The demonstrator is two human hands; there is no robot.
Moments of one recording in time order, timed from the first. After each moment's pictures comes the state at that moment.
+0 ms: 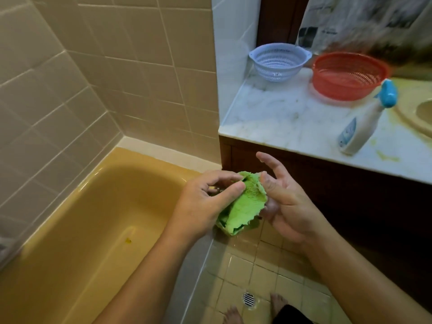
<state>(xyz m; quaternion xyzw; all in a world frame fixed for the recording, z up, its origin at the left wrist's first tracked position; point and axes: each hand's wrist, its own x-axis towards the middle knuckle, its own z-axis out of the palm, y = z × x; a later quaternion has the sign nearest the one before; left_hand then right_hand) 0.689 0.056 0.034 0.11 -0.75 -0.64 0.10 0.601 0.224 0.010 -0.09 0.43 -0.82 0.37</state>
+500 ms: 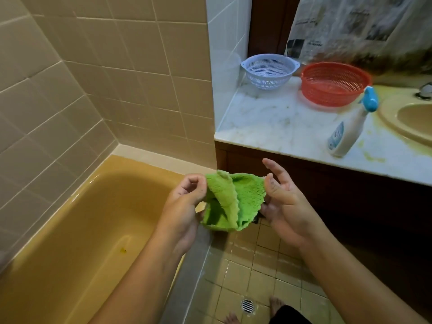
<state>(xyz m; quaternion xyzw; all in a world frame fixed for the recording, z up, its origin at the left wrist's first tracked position) 0.698 0.038 0.018 0.24 -0.53 -0.81 0.09 0.615 0.225 0.010 -0.05 0.46 -0.84 0.29</state>
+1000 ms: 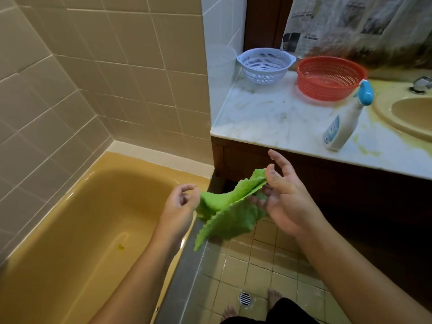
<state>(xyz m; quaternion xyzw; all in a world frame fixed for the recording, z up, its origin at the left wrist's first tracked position) 0.708 0.019 -0.035 0.30 -0.68 -0.66 0.07 0.612 0.227 0.011 -0.01 0.48 -0.84 0.26</state>
